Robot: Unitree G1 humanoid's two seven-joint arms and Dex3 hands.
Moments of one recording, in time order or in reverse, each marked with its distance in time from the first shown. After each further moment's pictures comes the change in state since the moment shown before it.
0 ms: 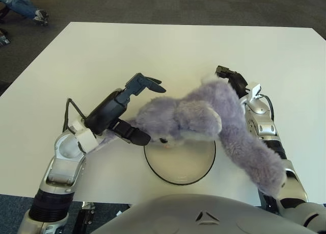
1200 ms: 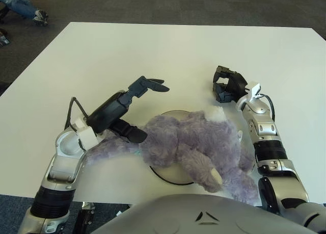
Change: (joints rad) left arm -0.019 -0.001 0.000 0.044 -0.012 -0.011 -0.068; right arm 0.000 -0.009 0.010 -0.010 -0.011 0.015 -0.014
